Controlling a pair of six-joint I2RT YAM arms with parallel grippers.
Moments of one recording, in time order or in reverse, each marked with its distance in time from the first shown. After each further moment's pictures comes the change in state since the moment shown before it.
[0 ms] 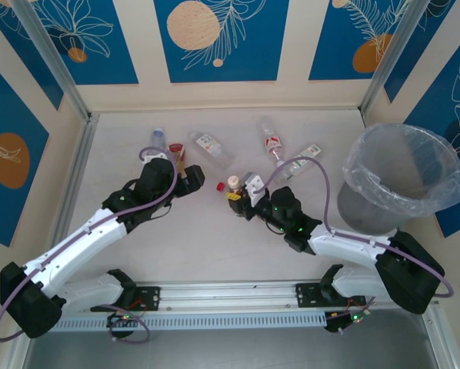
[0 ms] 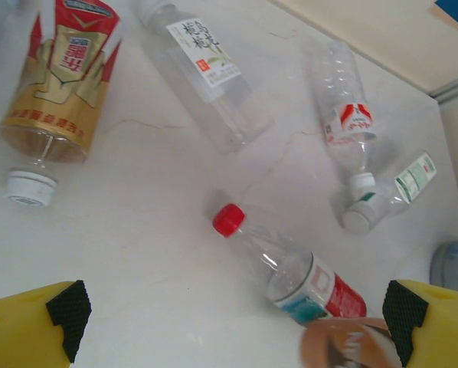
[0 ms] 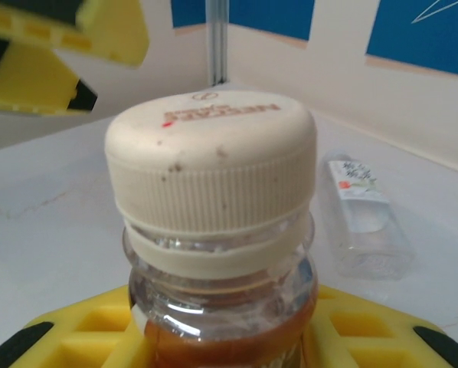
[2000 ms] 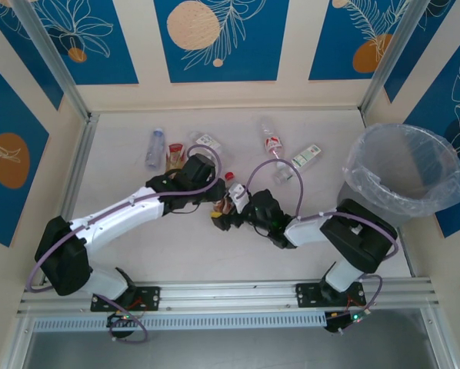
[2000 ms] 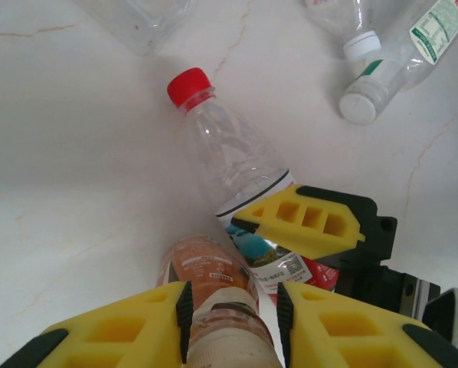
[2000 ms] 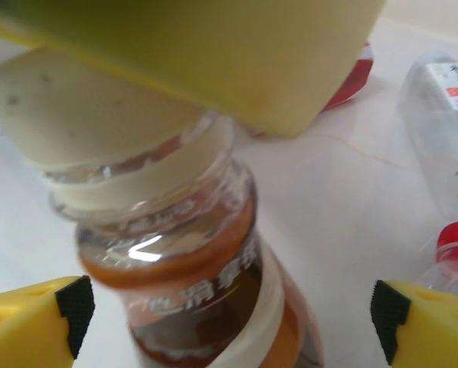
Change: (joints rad) left arm -0.138 0.346 0.169 -0.021 0.145 0.118; right arm 0.024 0.442 0.024 0.269 -0.094 0.020
